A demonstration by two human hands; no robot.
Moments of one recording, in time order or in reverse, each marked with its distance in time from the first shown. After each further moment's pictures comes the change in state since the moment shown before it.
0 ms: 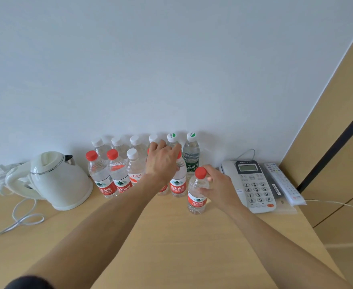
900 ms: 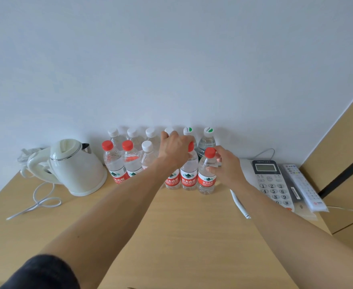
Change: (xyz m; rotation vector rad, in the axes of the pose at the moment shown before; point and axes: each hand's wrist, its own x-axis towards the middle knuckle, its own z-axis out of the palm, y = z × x) left_hand 0.021 -0.013 -0.011 -0.143 -0.114 -0.087; right_hand 0.059 -0.006 0.008 0.060 0.026 0.042
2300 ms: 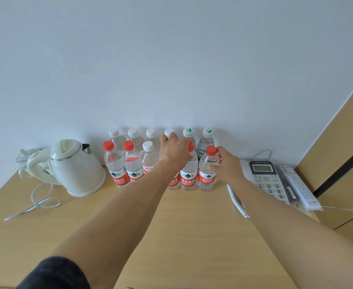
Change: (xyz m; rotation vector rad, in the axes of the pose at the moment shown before) left_hand -0.004 0.001 0.008 0.006 0.029 -0.046; right_hand 0.001 -0.007 -0.005 -0.059 -0.021 0.158
